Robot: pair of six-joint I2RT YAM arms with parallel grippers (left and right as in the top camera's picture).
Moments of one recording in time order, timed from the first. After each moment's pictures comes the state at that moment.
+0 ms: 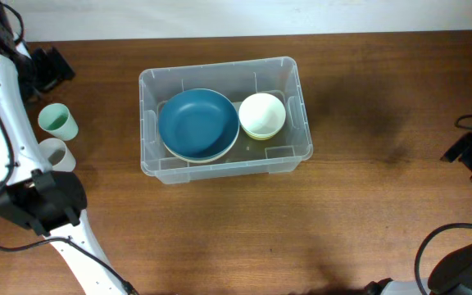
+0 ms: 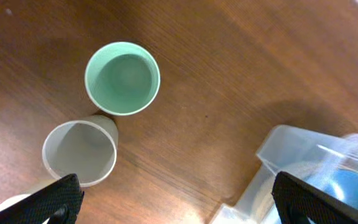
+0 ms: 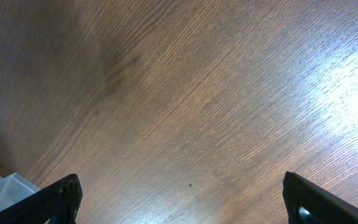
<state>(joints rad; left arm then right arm) 0.34 2.30 2.63 -1.60 0.05 -0.30 -0.73 1.63 1.48 -1.26 -0.16 0.15</state>
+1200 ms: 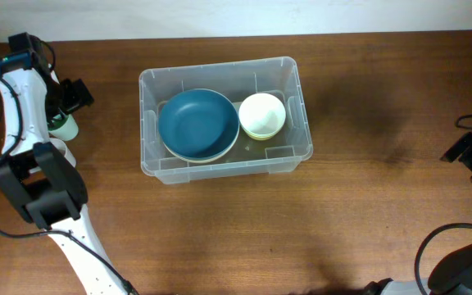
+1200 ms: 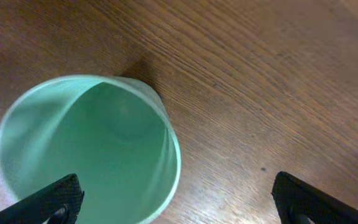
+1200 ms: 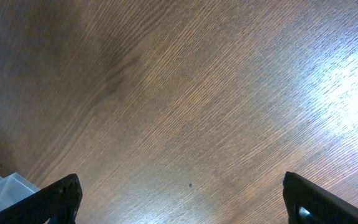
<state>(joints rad) 0.34 2.38 2.22 -1.21 -0.03 -0.22 -0.73 1.63 1.48 -1.26 -0.16 0.15</state>
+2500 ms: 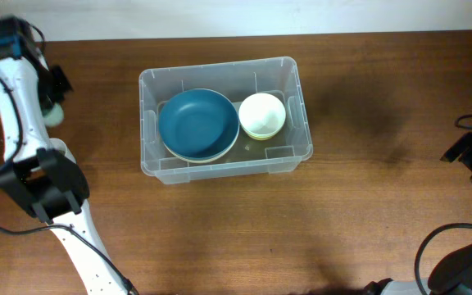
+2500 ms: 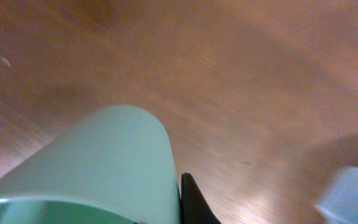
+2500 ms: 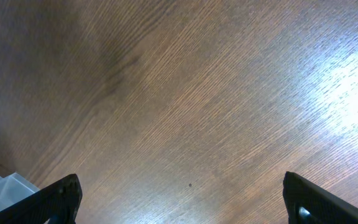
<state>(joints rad) 0.33 2.45 2.66 -1.48 -0.04 -0.19 -0.73 1.63 1.48 -1.26 -0.16 0.15</state>
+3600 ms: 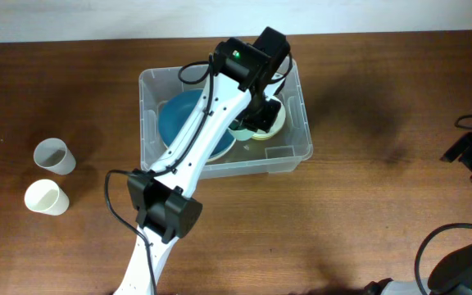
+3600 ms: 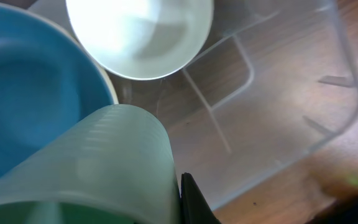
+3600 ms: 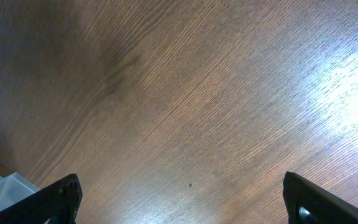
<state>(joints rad) -0.61 2.34 2.58 -1.66 0.07 -0.11 -0.73 1.63 1.48 -1.26 -0.16 0.15</state>
